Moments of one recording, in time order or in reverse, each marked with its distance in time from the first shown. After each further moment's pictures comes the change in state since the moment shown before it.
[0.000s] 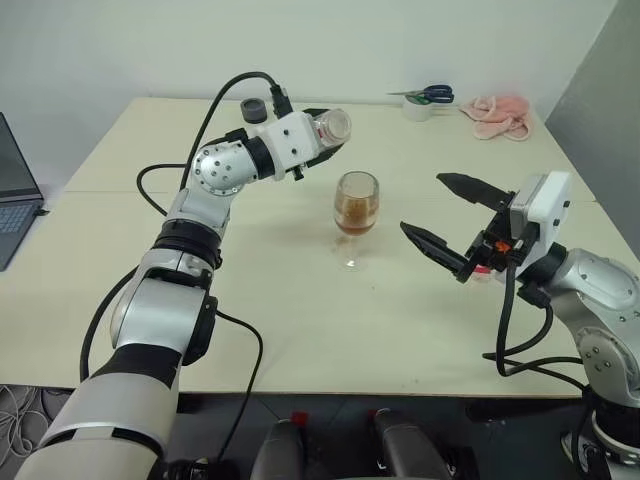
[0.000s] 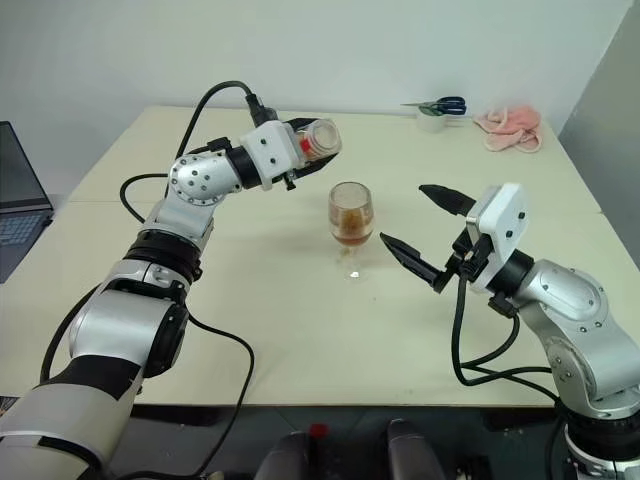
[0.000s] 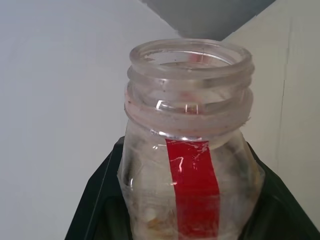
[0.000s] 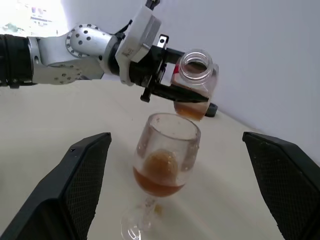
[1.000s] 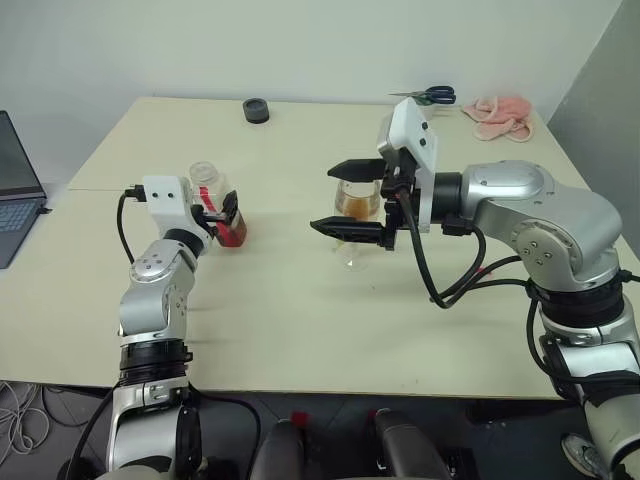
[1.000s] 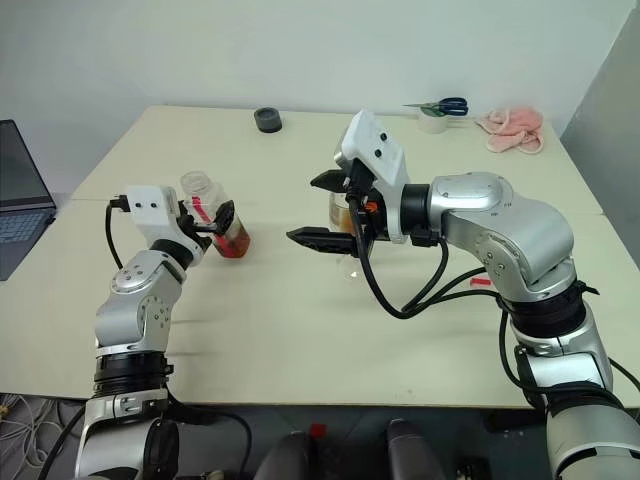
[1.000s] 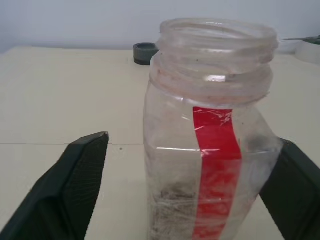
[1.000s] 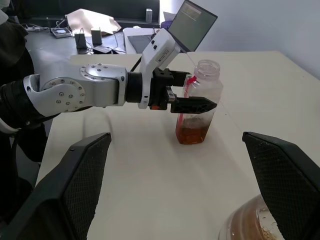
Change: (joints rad) left arm 0.629 -0.080 0.393 -0.811 -0.327 0.927 0.483; right arm -0.530 0.077 0.305 0.258 0.036 0.377 0.137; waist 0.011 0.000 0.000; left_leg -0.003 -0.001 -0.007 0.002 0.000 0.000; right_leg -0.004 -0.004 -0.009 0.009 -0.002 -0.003
